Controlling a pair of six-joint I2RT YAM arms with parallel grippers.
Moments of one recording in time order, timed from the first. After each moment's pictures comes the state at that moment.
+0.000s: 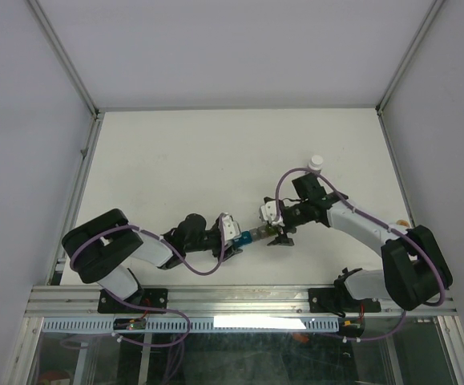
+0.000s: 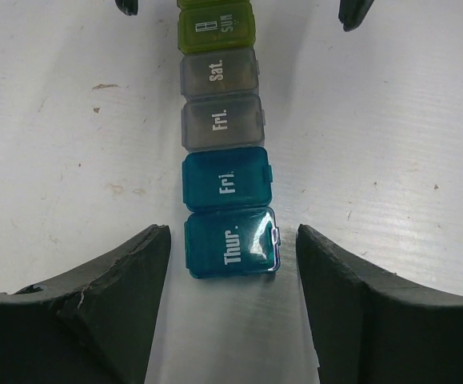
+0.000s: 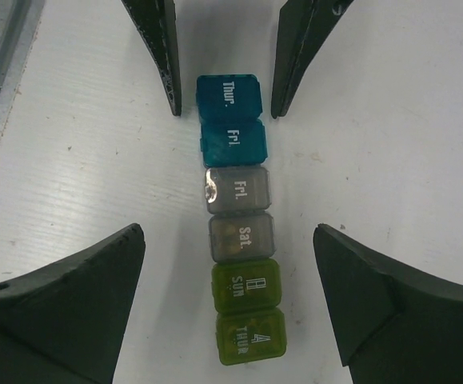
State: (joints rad) left arm -0.90 1.58 0.30 0.89 0.34 0.25; right arm 0.49 1.32 0.70 -0.49 -0.90 -1.22
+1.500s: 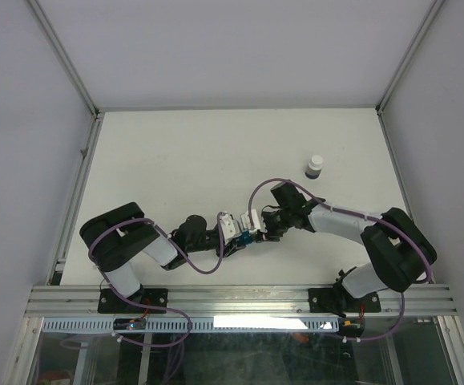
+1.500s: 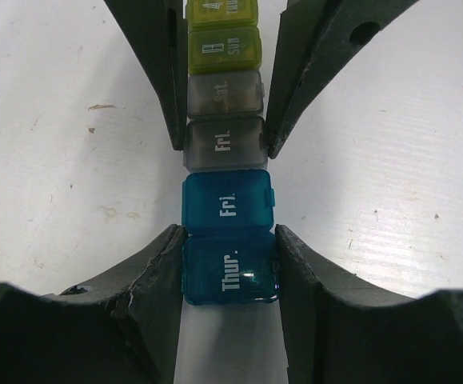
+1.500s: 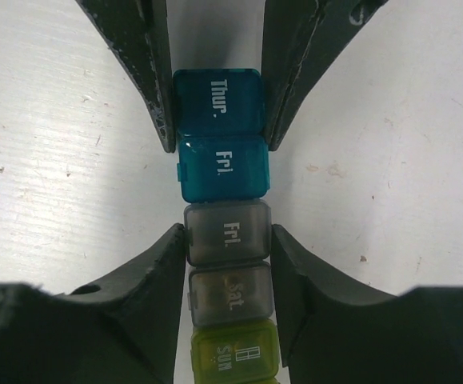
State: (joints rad) left arm -0.90 1.72 0.29 1.10 0.36 0.18; right arm 0.67 1.46 0.66 -0.23 -0.67 -1.06
